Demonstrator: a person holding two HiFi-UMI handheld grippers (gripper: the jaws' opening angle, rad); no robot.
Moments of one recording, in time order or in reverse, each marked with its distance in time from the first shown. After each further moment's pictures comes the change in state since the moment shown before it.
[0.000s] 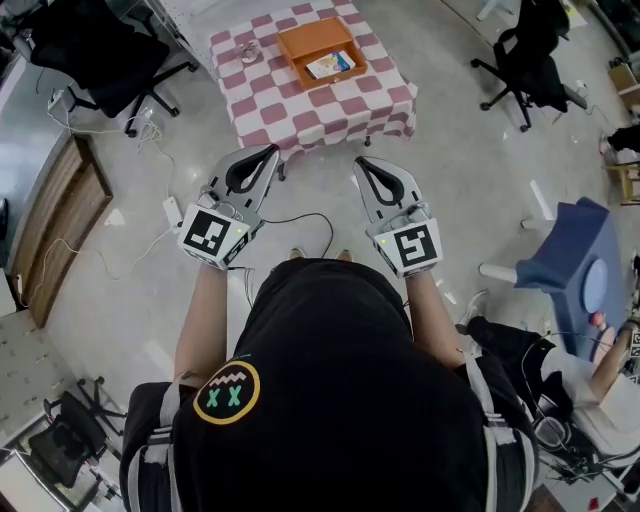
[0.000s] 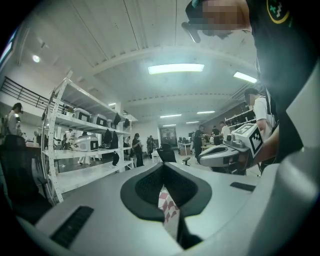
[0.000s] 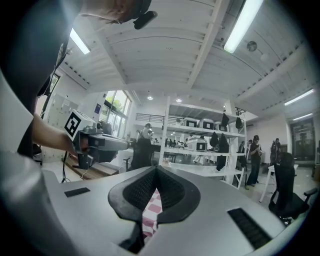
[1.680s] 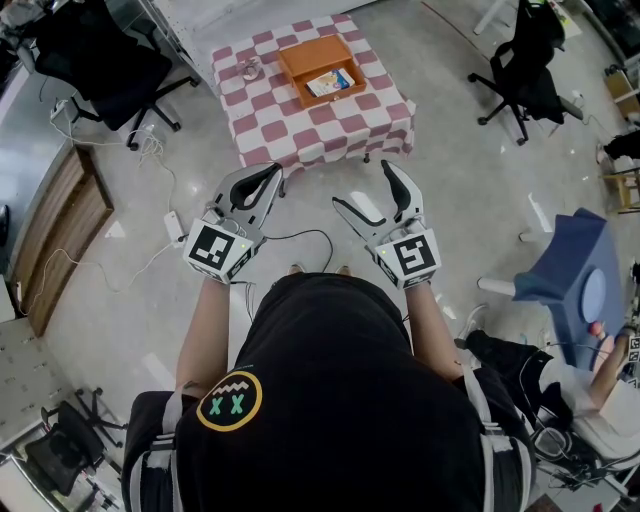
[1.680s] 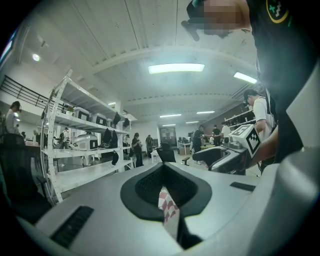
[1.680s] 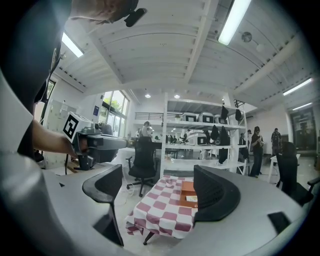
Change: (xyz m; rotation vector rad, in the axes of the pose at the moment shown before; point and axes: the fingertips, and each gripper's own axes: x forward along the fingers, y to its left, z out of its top) left arm 0.002 -0.001 -0.003 -0.005 0.009 -0.013; right arm 0.005 -0.003 -0.012 0.067 0.022 0.017
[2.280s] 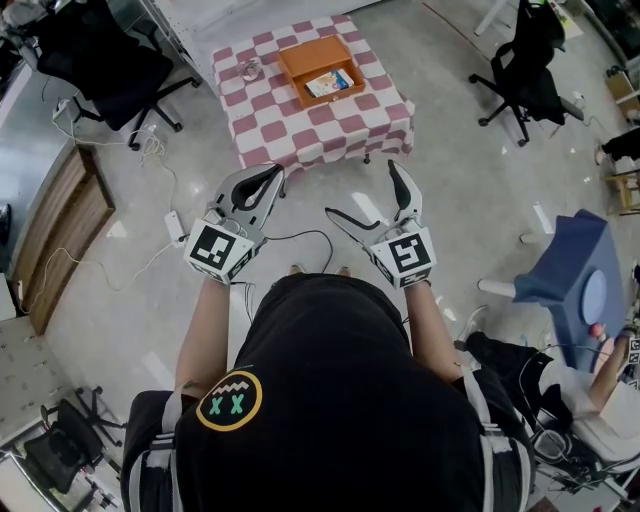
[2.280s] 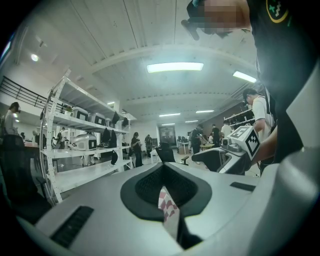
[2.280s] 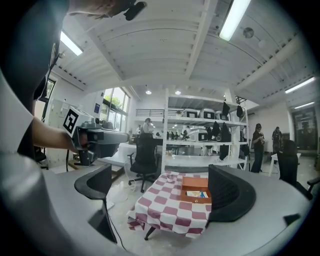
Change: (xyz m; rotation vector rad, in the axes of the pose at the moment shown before) left arm 0.005 -0.010 0.000 0.006 0.006 -0.003; right arm -0.002 -0.001 -0.014 0.003 0.043 0.014
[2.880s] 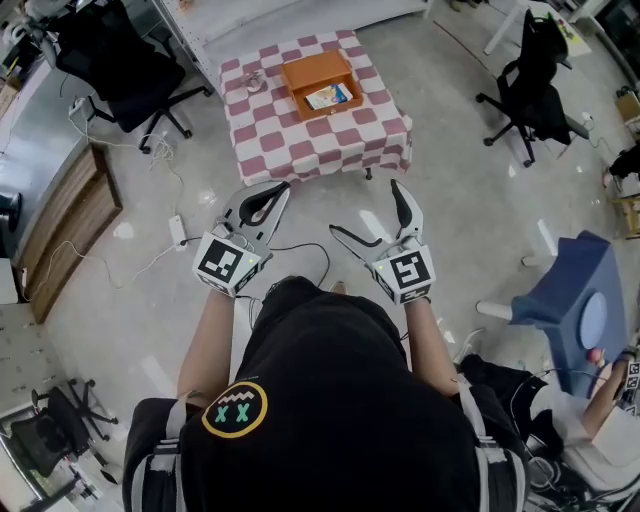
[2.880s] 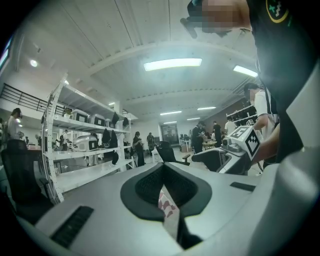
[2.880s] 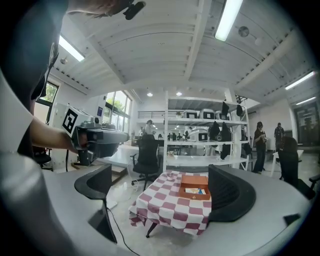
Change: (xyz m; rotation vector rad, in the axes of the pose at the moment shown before) left arm 0.024 -0.056 0.006 0.019 0.028 0.036; right arm -0.049 -0.026 -0.018 0.015 -0.015 0.040
